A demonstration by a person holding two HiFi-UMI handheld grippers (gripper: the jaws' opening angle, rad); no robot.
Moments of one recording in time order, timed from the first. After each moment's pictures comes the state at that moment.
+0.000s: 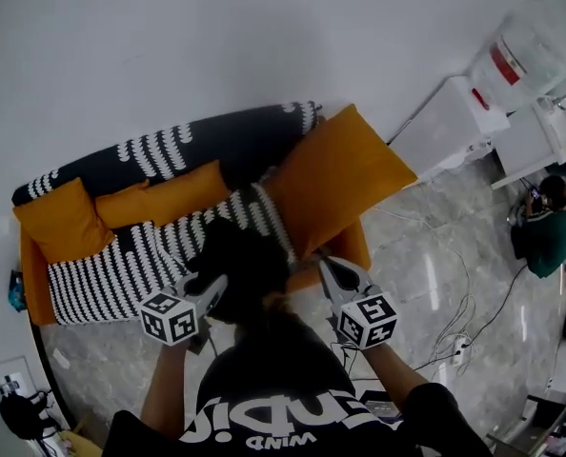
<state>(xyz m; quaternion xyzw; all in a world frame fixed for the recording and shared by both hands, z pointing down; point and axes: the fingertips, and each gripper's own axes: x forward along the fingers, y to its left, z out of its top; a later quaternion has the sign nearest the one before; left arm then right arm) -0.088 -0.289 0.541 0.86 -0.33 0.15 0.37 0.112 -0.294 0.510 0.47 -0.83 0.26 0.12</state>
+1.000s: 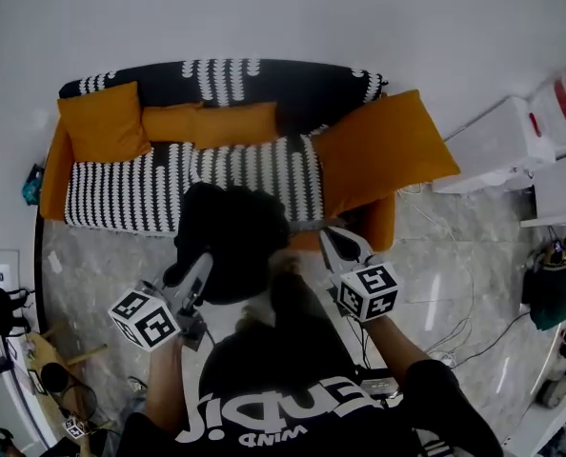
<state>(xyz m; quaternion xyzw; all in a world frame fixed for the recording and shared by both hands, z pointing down) -0.163 -0.123 0.459 0.78 -0.51 -0.02 0.37 0.035 -0.202 0.530 0.33 -0.90 0.24 0.16</state>
